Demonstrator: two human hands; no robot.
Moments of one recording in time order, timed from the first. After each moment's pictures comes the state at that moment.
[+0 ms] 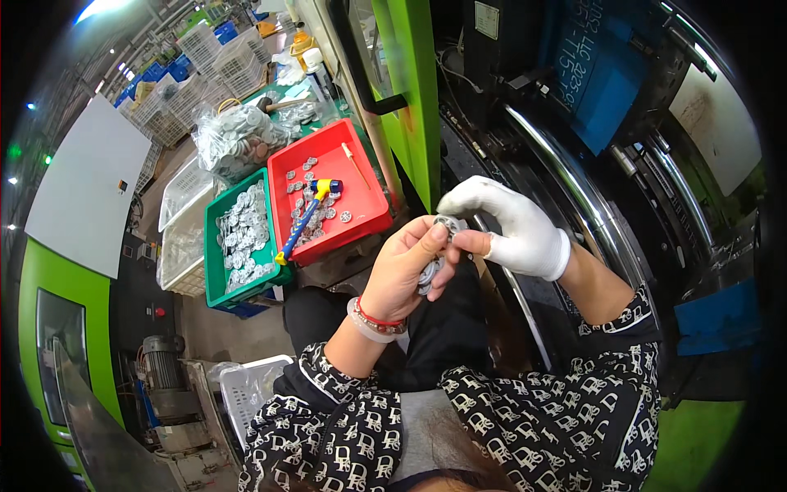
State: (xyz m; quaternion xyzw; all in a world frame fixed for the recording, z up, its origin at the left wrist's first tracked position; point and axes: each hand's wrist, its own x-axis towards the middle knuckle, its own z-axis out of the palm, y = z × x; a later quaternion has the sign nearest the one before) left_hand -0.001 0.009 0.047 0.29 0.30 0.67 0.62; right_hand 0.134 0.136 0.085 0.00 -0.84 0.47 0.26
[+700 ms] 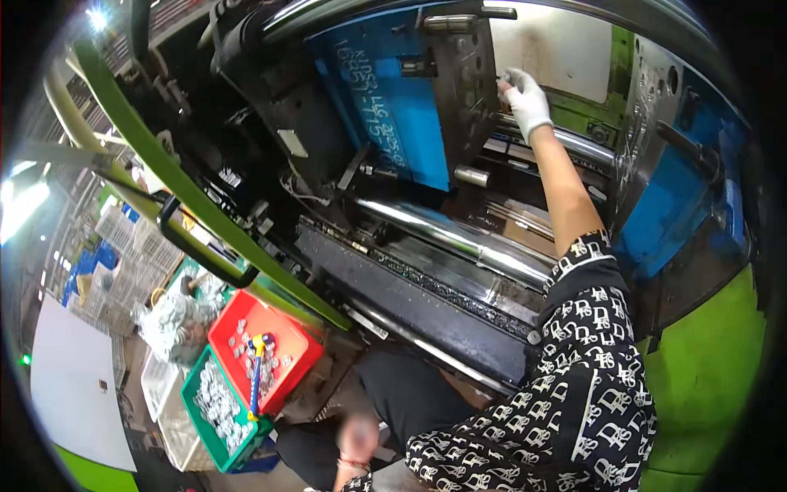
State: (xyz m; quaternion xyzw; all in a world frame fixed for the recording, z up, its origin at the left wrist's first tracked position) left_hand -0.073 -0.096 -0.223 -0.26 0.36 0.63 0.64; right_hand 0.360 0.405 0.100 -0.34 -0.55 0.21 0.73
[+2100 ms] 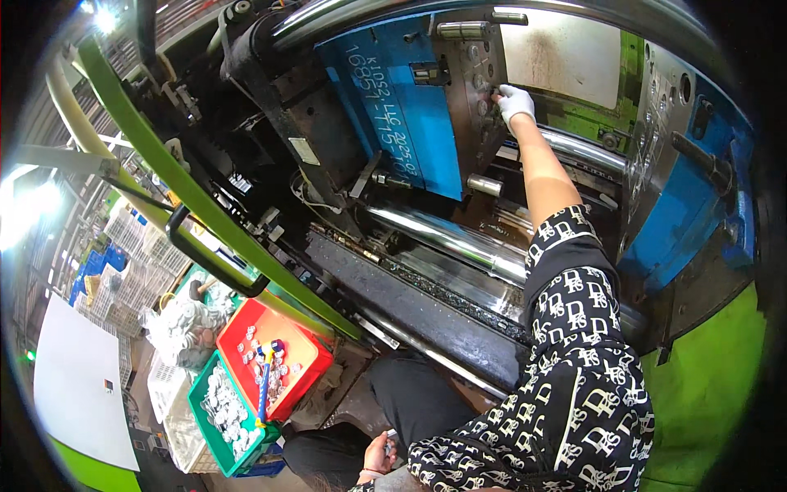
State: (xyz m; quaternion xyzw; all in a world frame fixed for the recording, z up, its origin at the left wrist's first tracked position) left_hand -0.053 -0.124 -0.278 -0.01 0.60 0.48 0.64; right_hand 0.360 0.473 0.089 -0.63 -0.55 0.07 0.54
